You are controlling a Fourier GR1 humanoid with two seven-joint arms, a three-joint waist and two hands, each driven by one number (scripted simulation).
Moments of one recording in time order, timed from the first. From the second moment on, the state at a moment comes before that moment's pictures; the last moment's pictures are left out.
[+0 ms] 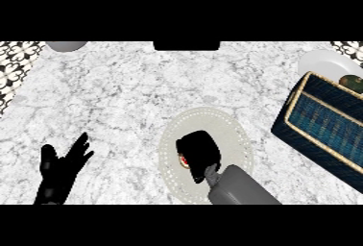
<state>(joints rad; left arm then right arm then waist) 0.12 0.28 -0.08 -1.46 0.15 0.08 0.26 -0.45 -0.03 0.70 -1.26 0.91 0.35 0.48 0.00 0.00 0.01</state>
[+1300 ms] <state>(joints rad) 0.12 0.26 -0.07 -1.45 0.13 0.06 0.25 -0.68 -0.01 0.36 -1.39 1.02 -0.09 1.11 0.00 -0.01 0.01</state>
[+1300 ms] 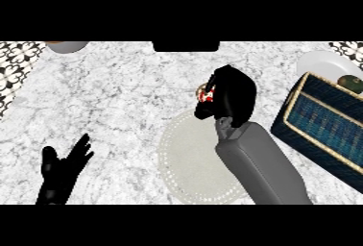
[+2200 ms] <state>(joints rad) 0.15 0.26 -0.05 -1.46 0.13 0.05 0.24 -0.99 -0.02 0.01 -1.71 1.39 -0.02 1.19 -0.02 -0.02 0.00</state>
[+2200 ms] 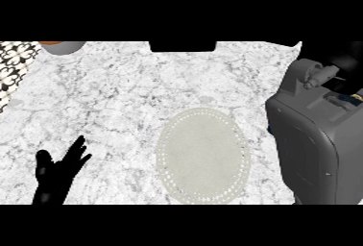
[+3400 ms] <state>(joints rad) 0.12 0.25 -0.03 -1.44 0.11 0.03 0.25 -0.86 -0.23 -0.50 -1.69 1.14 0.07 0.97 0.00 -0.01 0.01</state>
